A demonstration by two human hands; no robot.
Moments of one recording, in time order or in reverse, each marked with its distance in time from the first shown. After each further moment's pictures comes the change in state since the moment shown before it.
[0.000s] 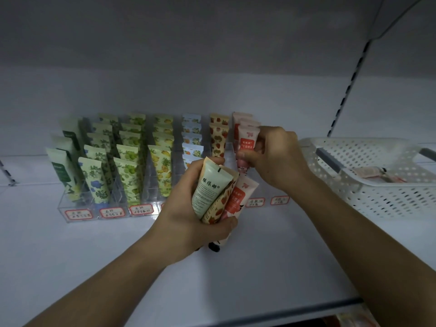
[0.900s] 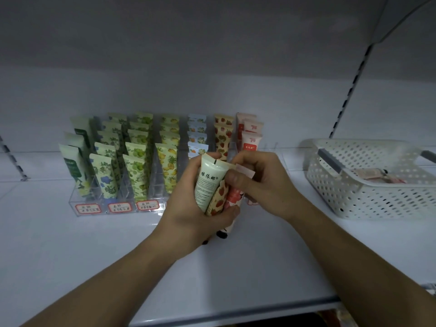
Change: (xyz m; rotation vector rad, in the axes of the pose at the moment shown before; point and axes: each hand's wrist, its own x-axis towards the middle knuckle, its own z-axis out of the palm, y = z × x) left_hand -0.001 0.006 0.008 0.023 0.115 0.052; right_hand -0.049 -0.014 0.013 0.725 -0.283 -0.236
